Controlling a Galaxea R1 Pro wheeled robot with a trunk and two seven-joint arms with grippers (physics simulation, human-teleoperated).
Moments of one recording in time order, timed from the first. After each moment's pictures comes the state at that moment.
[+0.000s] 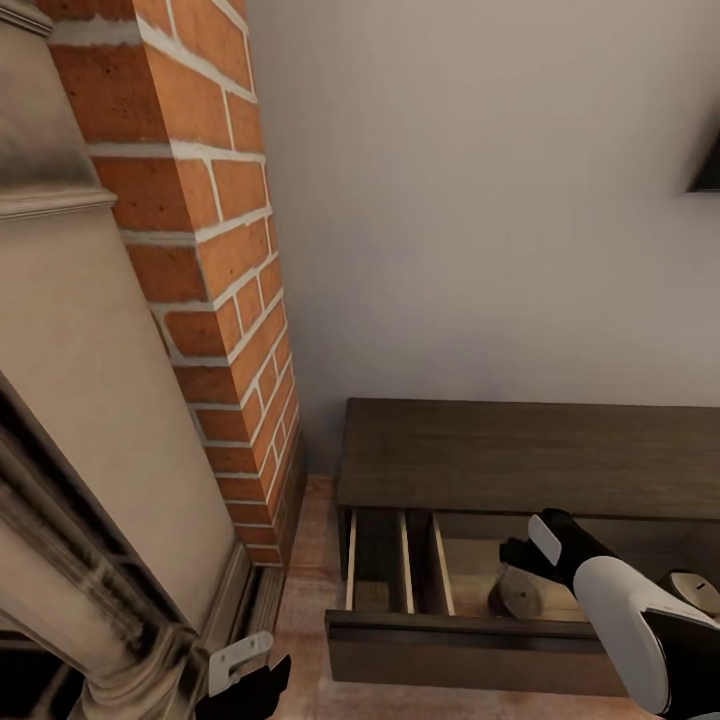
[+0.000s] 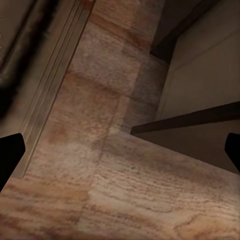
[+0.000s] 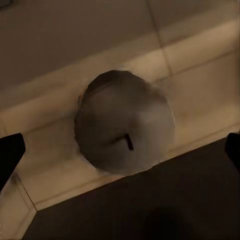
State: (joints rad) left arm 0.09 0.13 -0.41 -1.56 0.80 0.34 0.54; right arm -0.90 -0.14 -0.19 -0.23 -0.19 0.67 -0.23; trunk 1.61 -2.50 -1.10
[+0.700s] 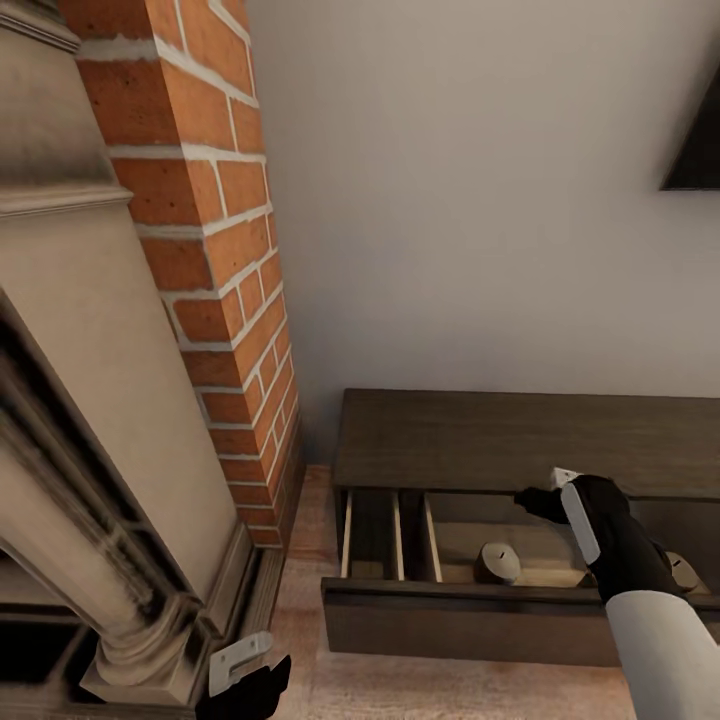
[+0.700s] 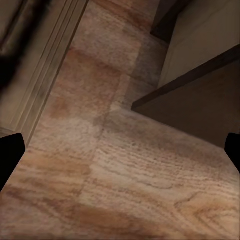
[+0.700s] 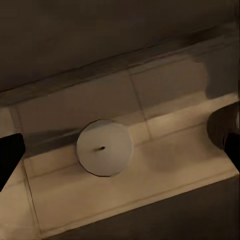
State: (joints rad) left arm 0.09 0.13 -0.41 -1.56 0.80 0.34 0.54; right arm -0.69 -0.16 -0.20 -0.99 -0.20 0.93 -0.15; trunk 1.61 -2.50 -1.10
